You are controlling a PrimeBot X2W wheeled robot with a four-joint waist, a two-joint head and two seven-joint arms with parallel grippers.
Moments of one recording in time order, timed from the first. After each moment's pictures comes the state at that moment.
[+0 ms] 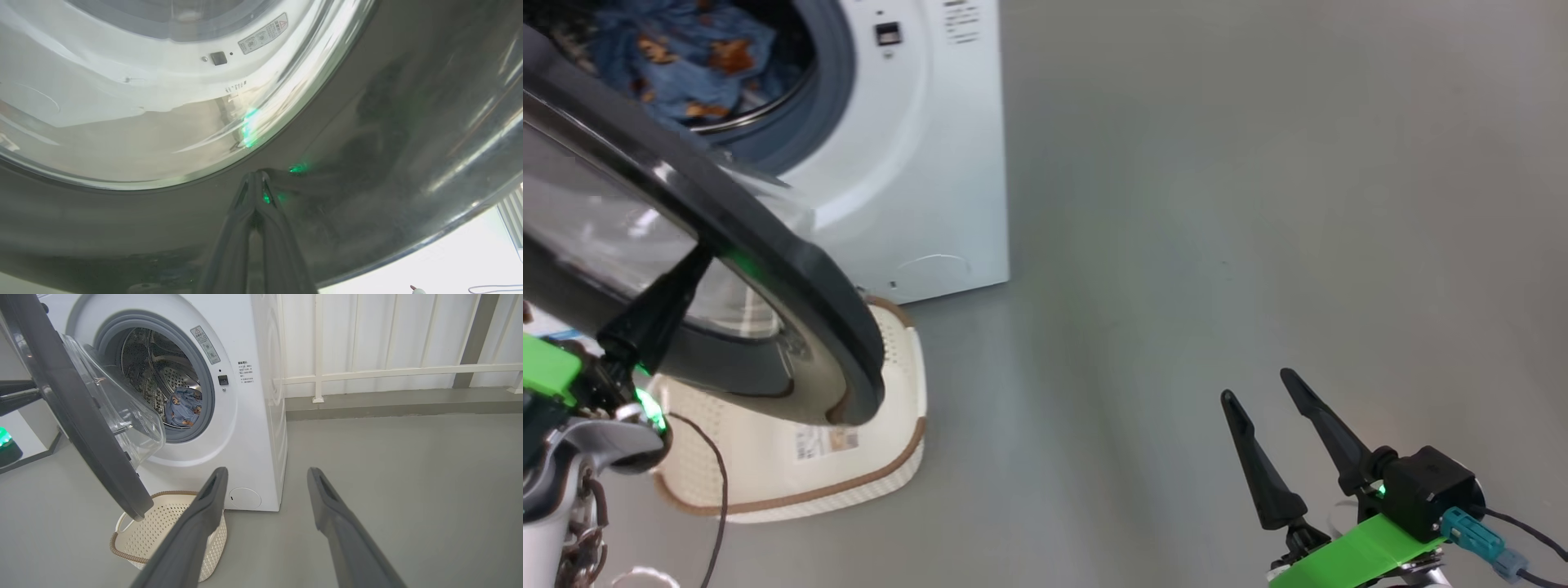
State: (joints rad) left arm -0.47 0.35 -0.06 0.27 -1.80 -0.01 0.61; right arm 0.00 -0.09 0.16 -0.11 0.24 0.12 -0.13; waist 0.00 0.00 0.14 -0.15
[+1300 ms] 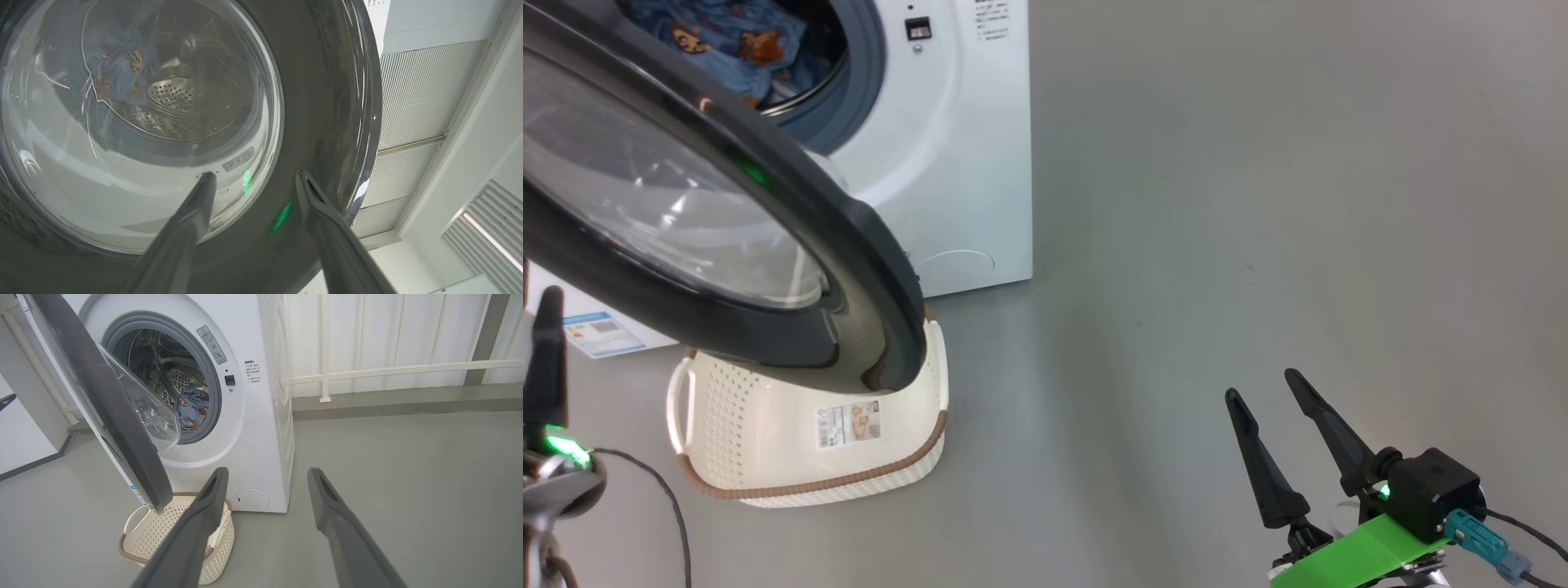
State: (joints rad) left arm -0.29 0.24 0.21 0.10 -1.73 -0.12 0.31; right arm 0.00 -0.08 0.15 -0.09 0.25 0.12 -0.14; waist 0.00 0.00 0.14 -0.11
